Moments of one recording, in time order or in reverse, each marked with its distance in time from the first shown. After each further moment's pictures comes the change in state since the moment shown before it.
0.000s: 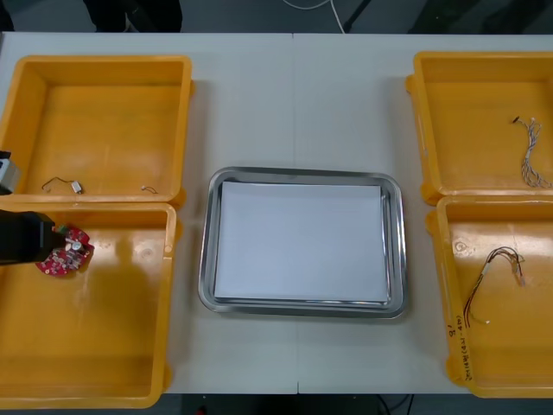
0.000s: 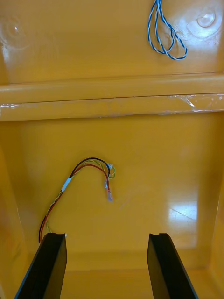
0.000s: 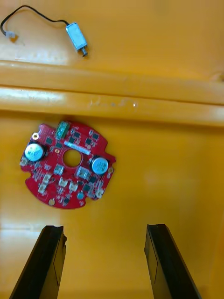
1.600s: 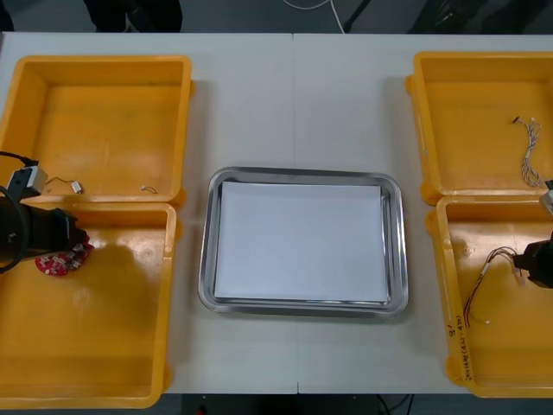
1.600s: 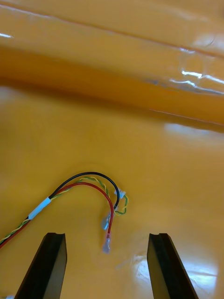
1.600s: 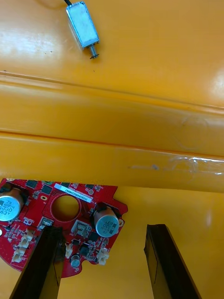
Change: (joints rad) right arm 0.301 0.001 0.234 0.006 0.164 -0.642 0.205; left arm -0.077 0.000 -0.095 0.302 -0.028 -0.180 -0.022
